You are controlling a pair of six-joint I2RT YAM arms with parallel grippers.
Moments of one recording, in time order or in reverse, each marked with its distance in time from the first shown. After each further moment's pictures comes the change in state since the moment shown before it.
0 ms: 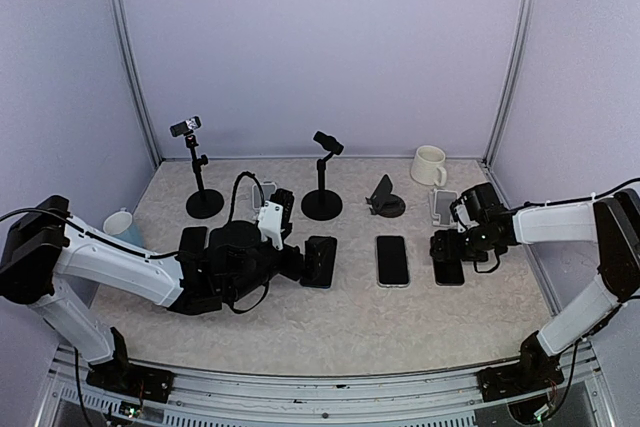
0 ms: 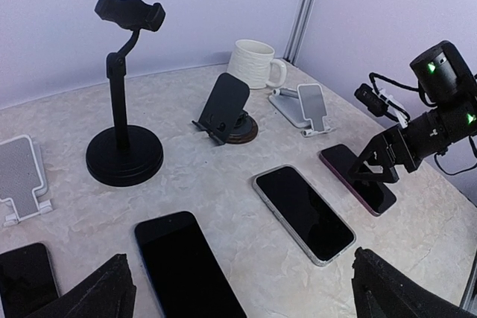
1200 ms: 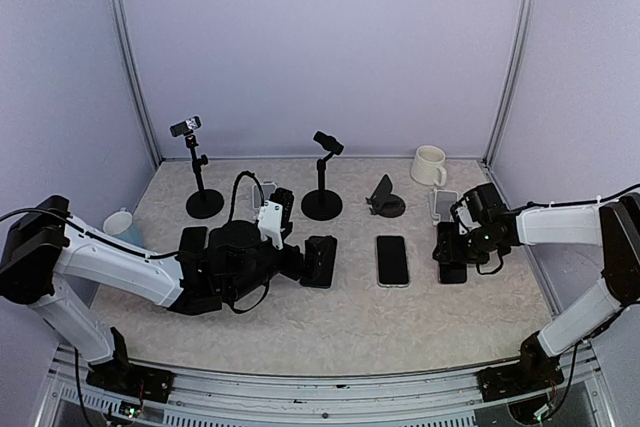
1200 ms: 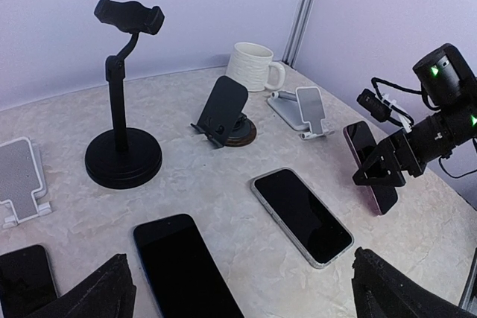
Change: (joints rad) left arm -0.003 0.000 0.000 0.008 0.000 0.000; right arm -0.001 -0.039 -0.003 -0.056 -0.031 -0.003
